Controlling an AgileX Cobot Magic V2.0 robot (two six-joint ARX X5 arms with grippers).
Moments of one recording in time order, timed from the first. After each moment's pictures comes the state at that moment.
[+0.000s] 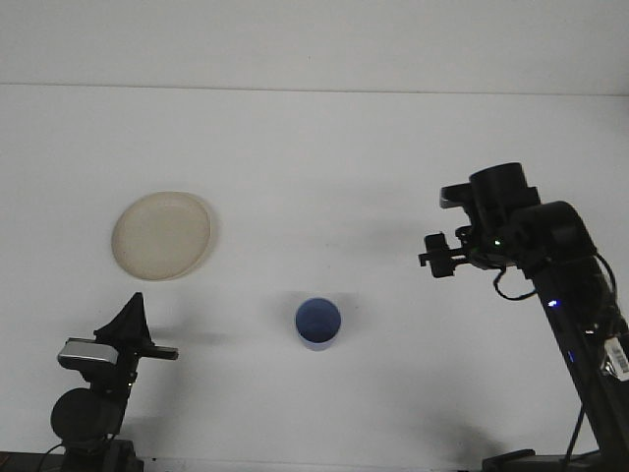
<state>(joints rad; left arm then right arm) -0.06 0.01 0.03 0.20 0.00 -0.02 0.20 1.45 1.62 -1.34 -0.05 0.07</state>
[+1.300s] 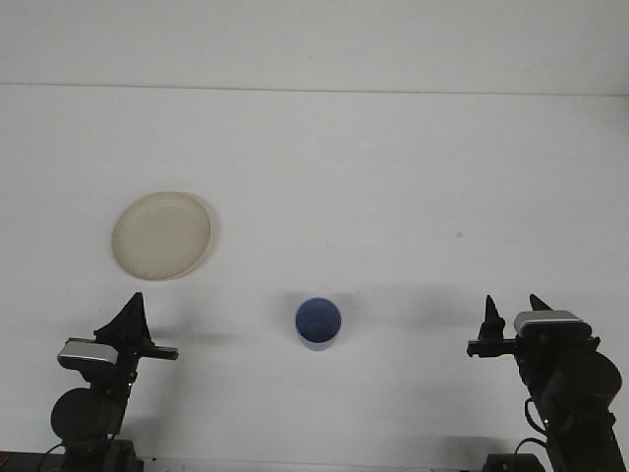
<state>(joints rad) -0.06 0.01 0.03 0.20 0.00 -0.02 0.02 0.44 0.63 -0.52 -0.05 0.03</state>
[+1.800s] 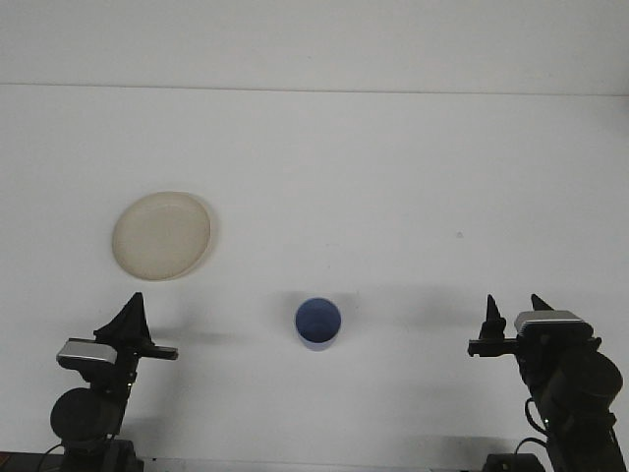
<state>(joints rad) -0.06 0.01 0.05 0.16 0.00 -0.04 0.02 0.44 0.63 -0.52 -0.05 0.03</state>
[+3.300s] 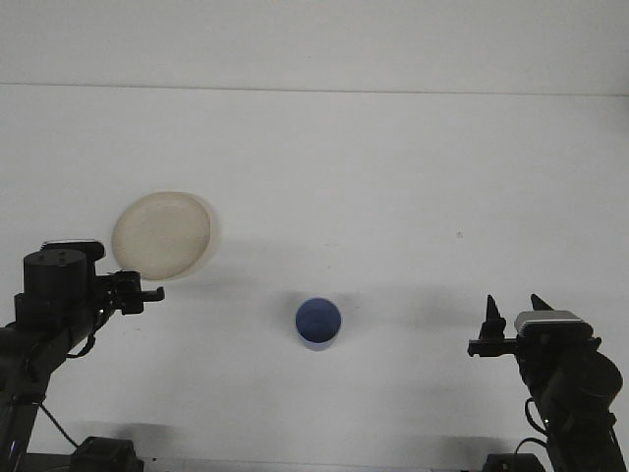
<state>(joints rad) -0.06 0.90 1.13 -0.87 0.00 -0.12 0.02 0.44 0.63 -0.52 -0.05 0.03</state>
